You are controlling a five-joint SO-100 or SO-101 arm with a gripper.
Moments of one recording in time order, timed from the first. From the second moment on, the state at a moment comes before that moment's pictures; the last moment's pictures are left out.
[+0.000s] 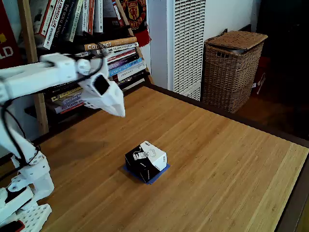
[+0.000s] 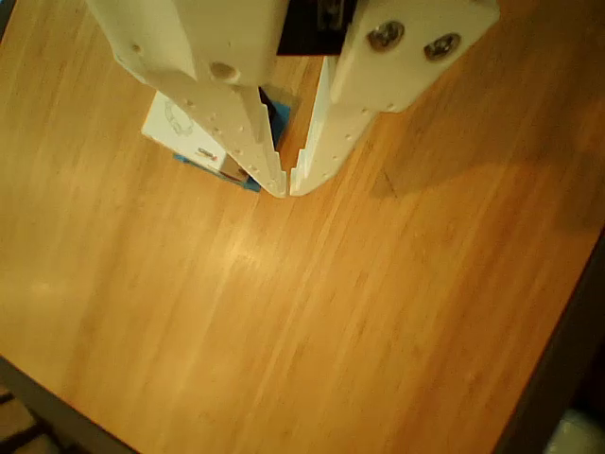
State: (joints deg) arm -2.9 115.1 120.2 54.8 -114.9
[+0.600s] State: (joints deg) arm 7.2 129.6 130.1 66.2 -98.7
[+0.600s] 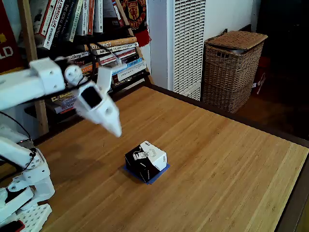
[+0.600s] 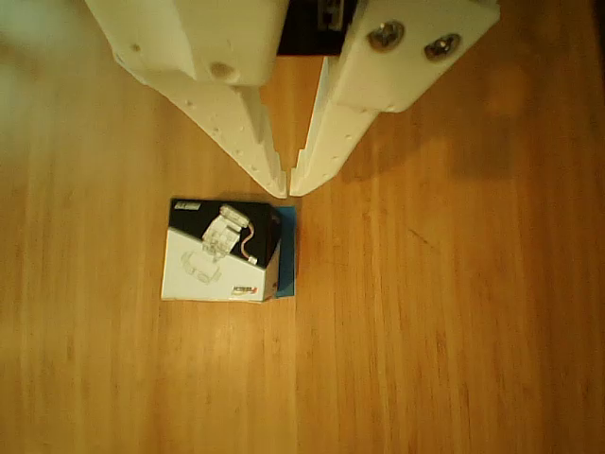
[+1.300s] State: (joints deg) arm 8.3 160.1 147.0 71.1 -90.4
